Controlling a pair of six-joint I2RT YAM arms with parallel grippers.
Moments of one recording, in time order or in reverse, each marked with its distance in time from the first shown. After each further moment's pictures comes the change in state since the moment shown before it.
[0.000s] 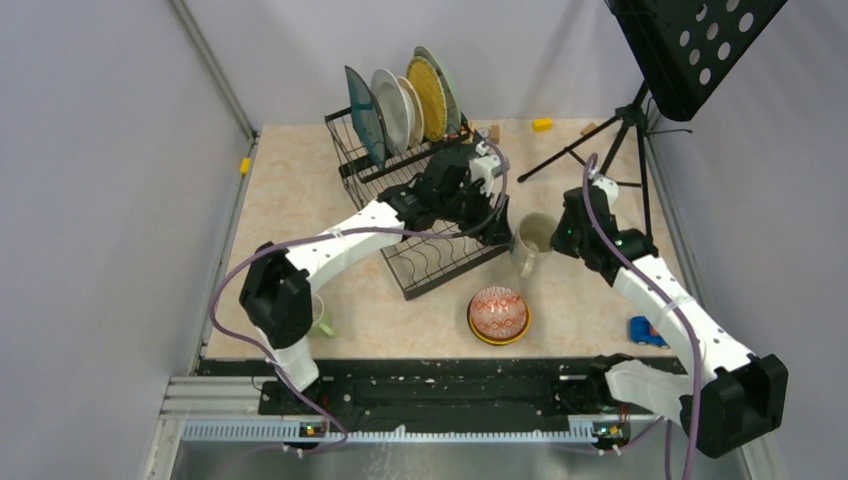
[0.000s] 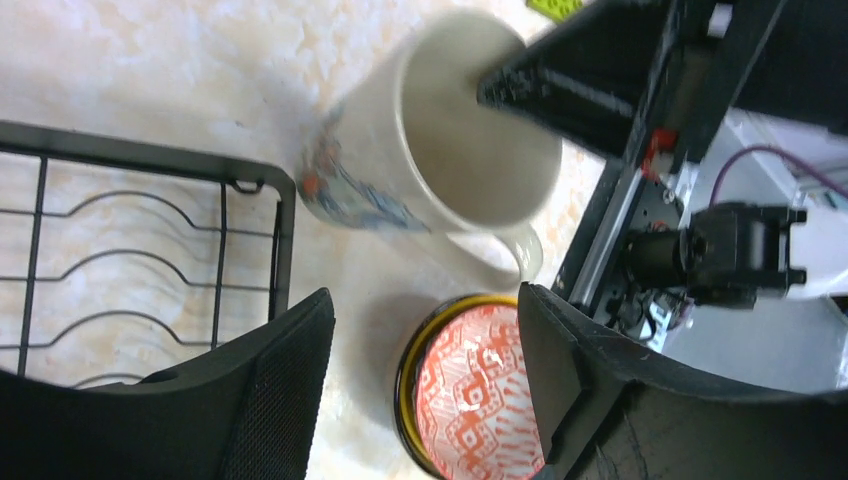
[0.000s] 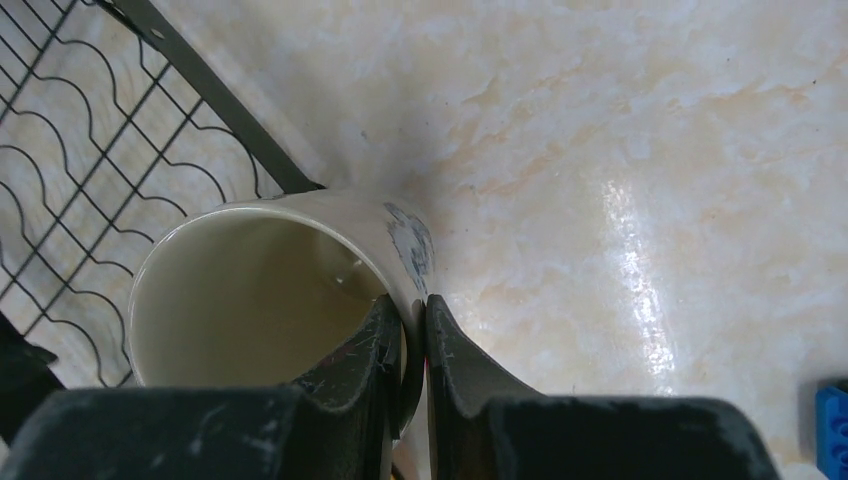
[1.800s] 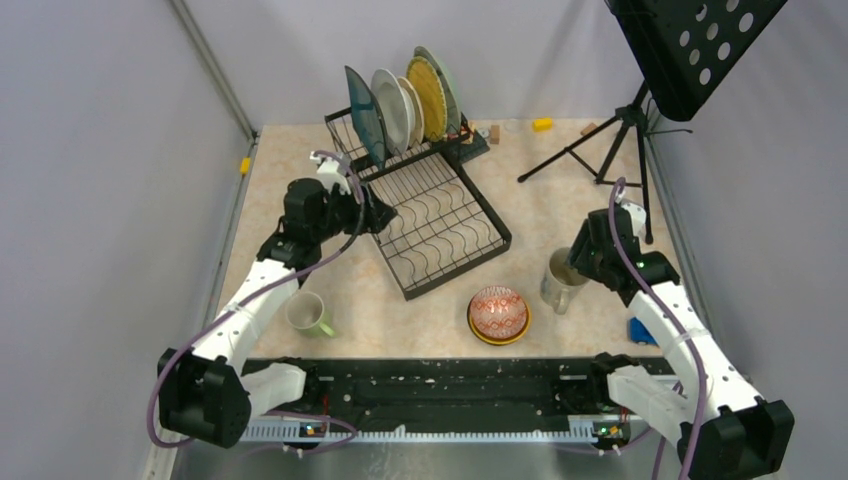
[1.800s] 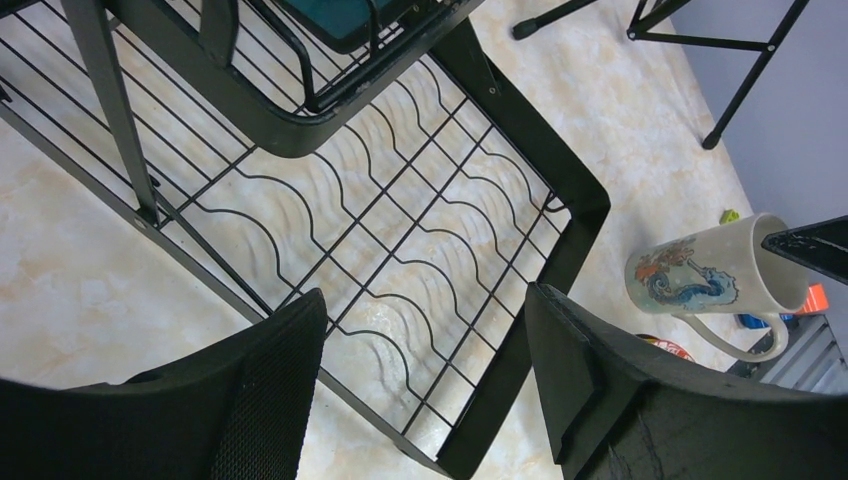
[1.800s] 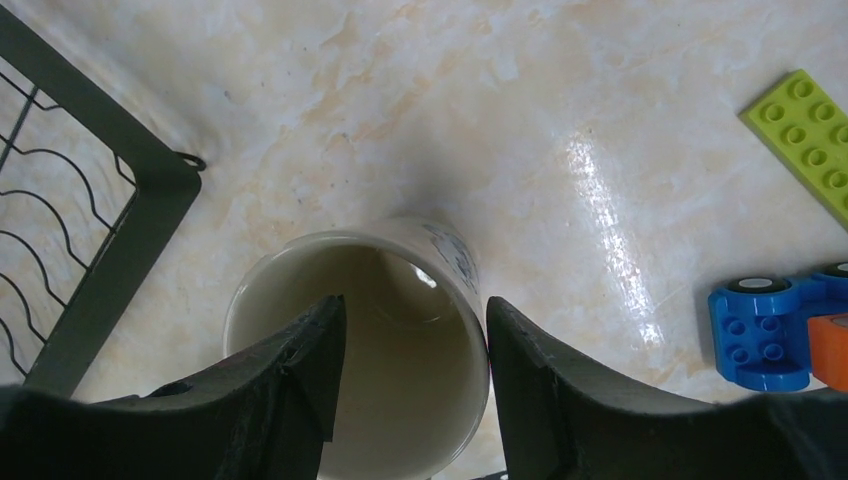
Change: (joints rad) left arm 0.520 -0.652 -0.703 0.256 -0.112 -0.105; right arm -0.137 -0.146 -0.084 -0.158 0.002 0.002
